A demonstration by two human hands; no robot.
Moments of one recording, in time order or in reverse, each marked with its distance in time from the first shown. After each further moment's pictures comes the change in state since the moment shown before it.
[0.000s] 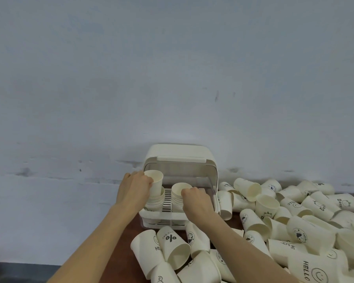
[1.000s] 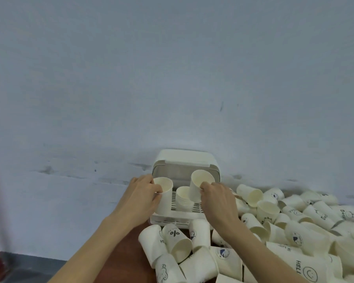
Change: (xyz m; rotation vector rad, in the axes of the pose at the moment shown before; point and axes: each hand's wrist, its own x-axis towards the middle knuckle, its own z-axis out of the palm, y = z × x) left_hand -0.070 0.020 -0.070 -0.214 0.095 0.156; right_hand -0.049 0.016 -0.045 -0.044 0.333 0.066
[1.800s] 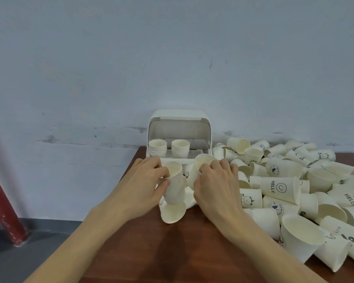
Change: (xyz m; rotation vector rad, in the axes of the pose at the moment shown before) left_hand -0.123 0.064 -0.021 -0.043 -0.061 0.200; right_hand -0.154 -0.029 -0.043 -0.012 0.258 0.052
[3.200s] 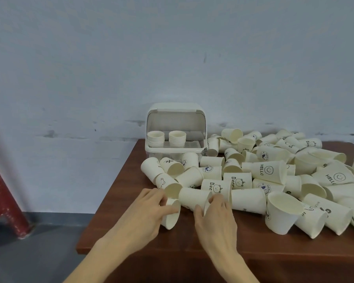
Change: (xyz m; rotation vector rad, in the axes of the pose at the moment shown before) left_hand -0.086 0.034 0.028 0.056 -0.200 0.094; right_hand -0.112 -0.005 -0.003 0.368 -0.343 0.494
